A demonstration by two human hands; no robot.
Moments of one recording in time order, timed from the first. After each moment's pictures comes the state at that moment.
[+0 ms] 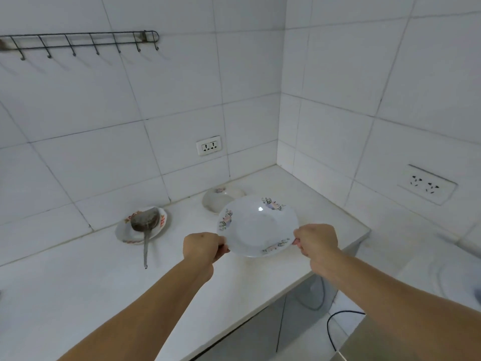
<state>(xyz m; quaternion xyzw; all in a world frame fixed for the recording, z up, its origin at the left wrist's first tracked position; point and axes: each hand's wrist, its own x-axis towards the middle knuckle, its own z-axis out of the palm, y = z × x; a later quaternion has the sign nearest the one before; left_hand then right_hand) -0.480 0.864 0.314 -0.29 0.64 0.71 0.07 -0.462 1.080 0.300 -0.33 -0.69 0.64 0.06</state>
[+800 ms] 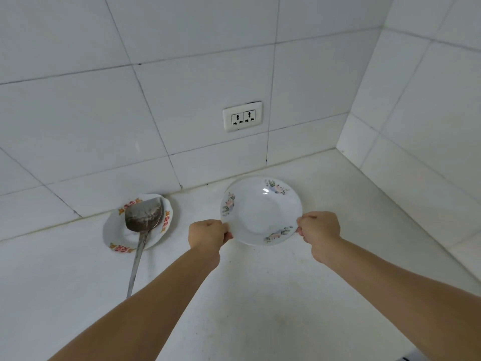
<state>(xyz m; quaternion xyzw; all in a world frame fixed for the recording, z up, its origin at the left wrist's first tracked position) -0.743 0.829 0.191 -0.39 0.65 0.65 0.04 -0.766 1.037 0.178 -0.31 -0.76 0.57 -0.03</state>
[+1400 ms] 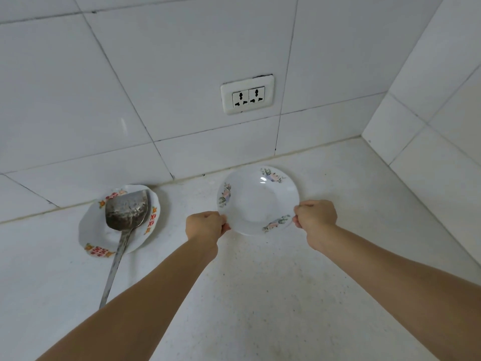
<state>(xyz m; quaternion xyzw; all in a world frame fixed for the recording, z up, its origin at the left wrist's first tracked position) -0.824 0.833 0.143 -0.46 0.61 0.65 0.03 -0.864 1.028 0.133 -0.33 -0.76 0.56 -0.07</state>
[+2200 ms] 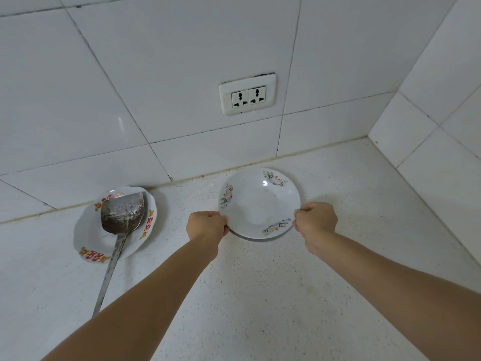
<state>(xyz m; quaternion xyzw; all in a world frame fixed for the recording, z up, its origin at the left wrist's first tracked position) -0.844 0.840 0.140 -0.46 0.65 0.60 0.04 -0.880 1.027 0.114 -0.32 -0.80 0.50 -0.05</state>
